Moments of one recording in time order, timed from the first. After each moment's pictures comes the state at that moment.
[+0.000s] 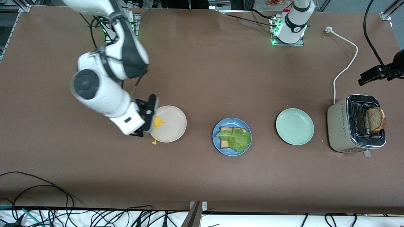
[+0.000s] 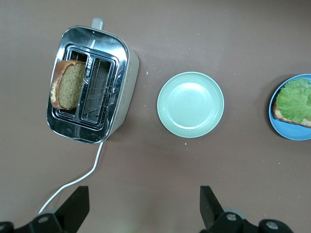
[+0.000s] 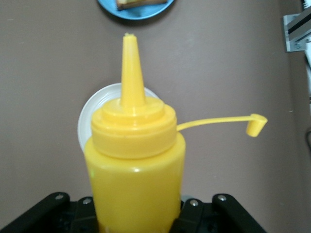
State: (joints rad) left arm 0.15 0.08 -0.10 -1.47 0.03 1.47 -0.14; right arm 0.61 0.58 -0.33 -1.24 0.32 1.82 -1.19
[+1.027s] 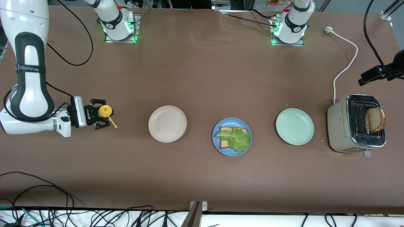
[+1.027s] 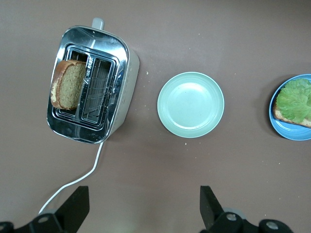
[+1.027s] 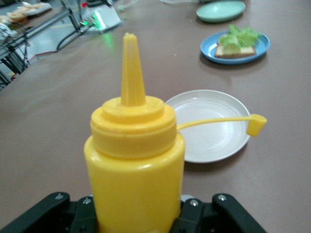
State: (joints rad) left arm 0.15 0.08 -0.09 -1.47 0.03 1.47 -0.14; right arm 0.15 0.64 -0.32 -1.57 0.90 1.50 -2.19
